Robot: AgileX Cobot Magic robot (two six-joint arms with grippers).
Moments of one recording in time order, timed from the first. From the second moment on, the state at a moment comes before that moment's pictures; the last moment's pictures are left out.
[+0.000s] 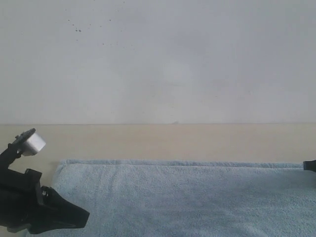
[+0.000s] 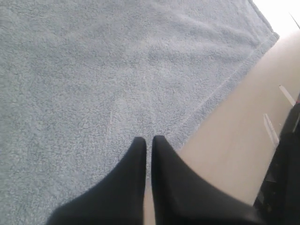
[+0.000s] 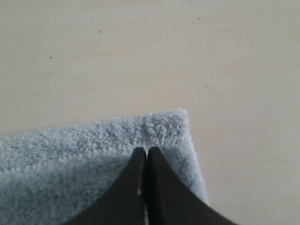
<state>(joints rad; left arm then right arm) -0.16 1.41 -0.64 -1.20 0.84 1.25 -0.24 2.16 -1.12 0.25 -0.20 -0.34</state>
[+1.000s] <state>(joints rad) -0.17 1.88 -0.97 -1.23 0.22 1.42 -0.24 1.85 -1.12 0.25 0.30 -0.15</state>
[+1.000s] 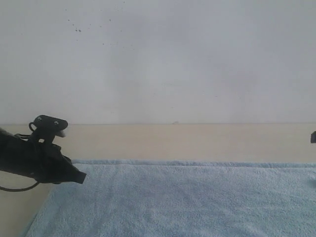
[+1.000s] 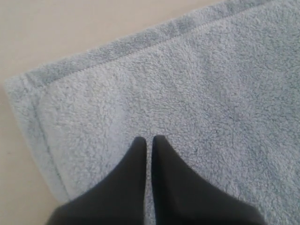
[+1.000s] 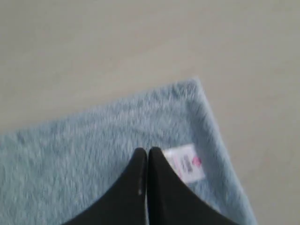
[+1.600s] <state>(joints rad) -0.17 1.89 -0.99 -1.19 0.43 1.40 -0.36 1.90 -1.11 -0.01 0.54 -0.09</state>
